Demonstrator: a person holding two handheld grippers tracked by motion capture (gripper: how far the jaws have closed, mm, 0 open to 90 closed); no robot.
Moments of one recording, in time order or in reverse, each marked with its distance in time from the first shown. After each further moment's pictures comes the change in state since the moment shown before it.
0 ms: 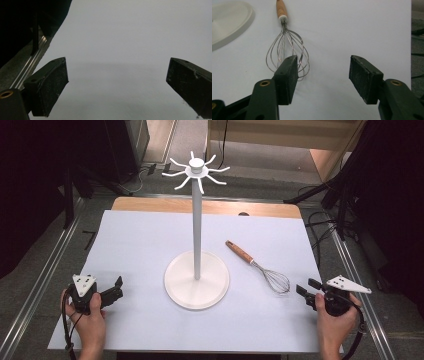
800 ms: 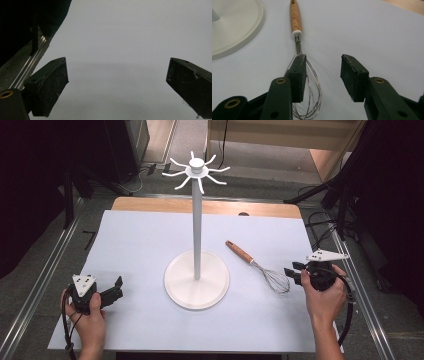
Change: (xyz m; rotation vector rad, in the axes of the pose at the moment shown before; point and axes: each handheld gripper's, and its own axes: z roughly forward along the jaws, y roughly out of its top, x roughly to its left) left arm 0.001 0.000 0.000 0.008 -0.010 -0.004; right arm 0.025 0.077 0.029 0.160 0.042 -0.153
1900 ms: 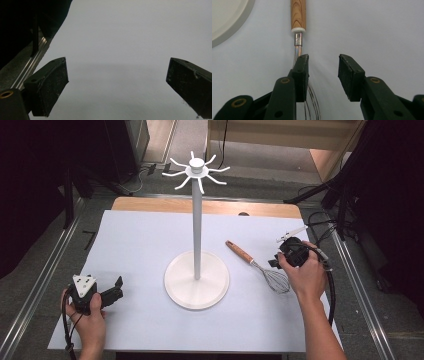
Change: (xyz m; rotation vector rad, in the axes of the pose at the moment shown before) left arm -0.001 0.000 -0.001 -0.007 0.004 0.013; right arm 0.002 0.059 0.063 0.329 0.051 -0.111
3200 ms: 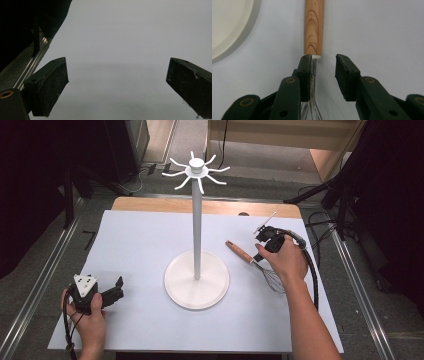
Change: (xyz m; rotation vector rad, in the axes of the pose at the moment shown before) left arm -0.001 0.000 0.001 0.003 0.006 0.008; right arm 0.011 0.064 0.040 0.232 0.080 -0.068
